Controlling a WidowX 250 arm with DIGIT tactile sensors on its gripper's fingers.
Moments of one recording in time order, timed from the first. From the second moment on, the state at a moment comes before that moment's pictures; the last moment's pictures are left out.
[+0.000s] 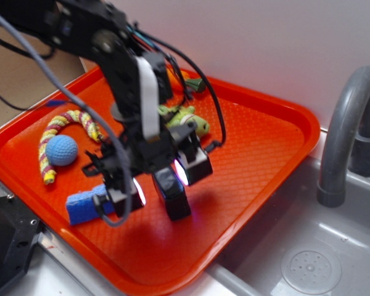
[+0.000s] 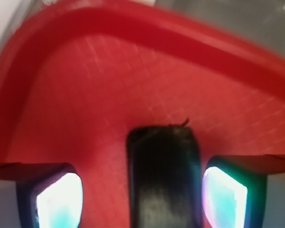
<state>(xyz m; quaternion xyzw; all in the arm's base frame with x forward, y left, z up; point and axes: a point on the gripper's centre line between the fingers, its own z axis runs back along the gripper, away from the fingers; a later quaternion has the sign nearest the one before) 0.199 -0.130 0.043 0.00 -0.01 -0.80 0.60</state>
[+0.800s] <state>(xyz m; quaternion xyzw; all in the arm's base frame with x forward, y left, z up) 0.236 -0.068 0.119 0.03 -0.03 -0.64 0.77</state>
